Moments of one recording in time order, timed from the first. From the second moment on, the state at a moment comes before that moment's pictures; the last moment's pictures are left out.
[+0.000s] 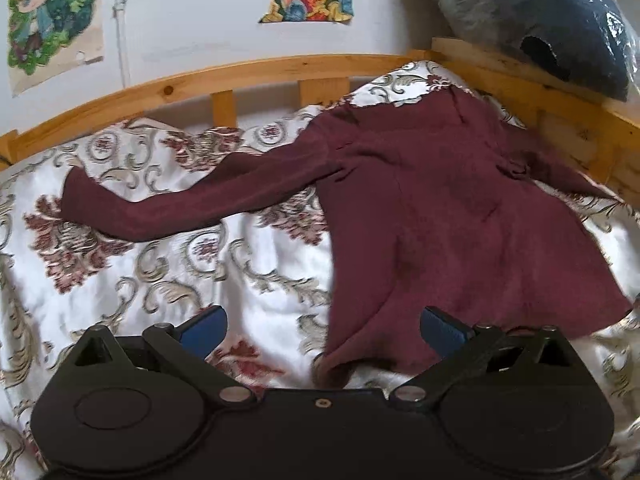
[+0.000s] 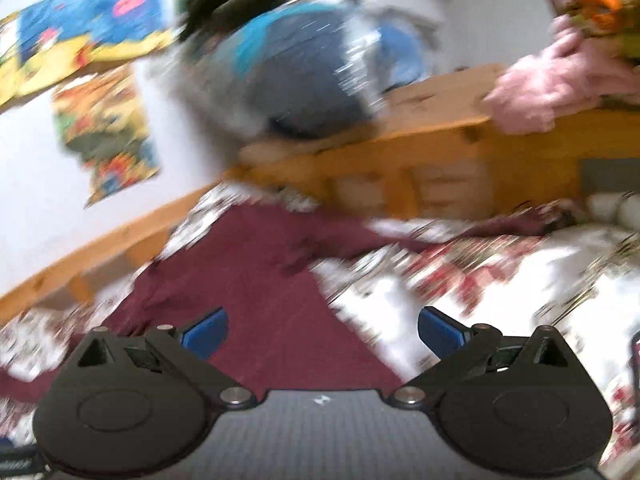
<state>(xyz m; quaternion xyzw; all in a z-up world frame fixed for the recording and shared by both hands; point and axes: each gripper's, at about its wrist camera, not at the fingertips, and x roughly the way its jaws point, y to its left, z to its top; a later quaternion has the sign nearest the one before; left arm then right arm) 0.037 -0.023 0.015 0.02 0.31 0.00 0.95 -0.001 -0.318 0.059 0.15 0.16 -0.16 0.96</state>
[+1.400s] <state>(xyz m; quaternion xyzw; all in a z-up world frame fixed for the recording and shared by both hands) 0.198 -0.075 0.018 0.07 0.36 -0.10 0.92 0.133 -0.443 0.062 0.13 0.13 -0.29 0.94</state>
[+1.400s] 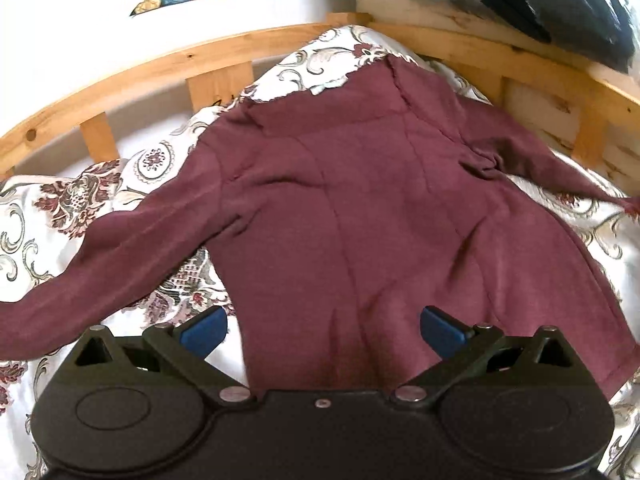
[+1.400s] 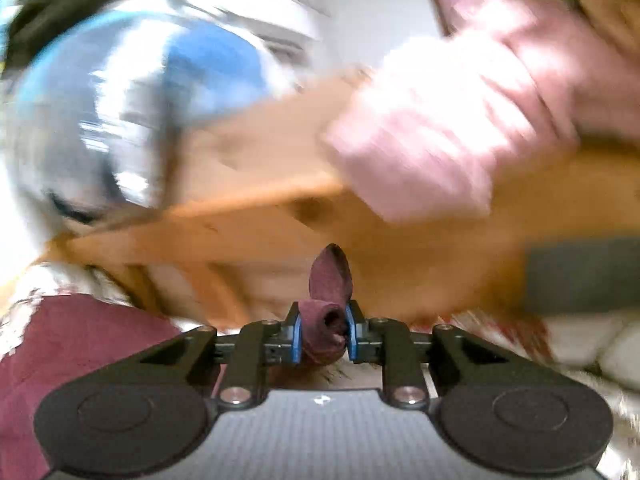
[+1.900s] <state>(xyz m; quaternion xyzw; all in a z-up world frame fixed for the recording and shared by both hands) 0.204 -0.025 0.061 0.00 0.32 -0.04 0.95 0.184 -0.240 0.085 -0.13 0.05 0.07 0.99</state>
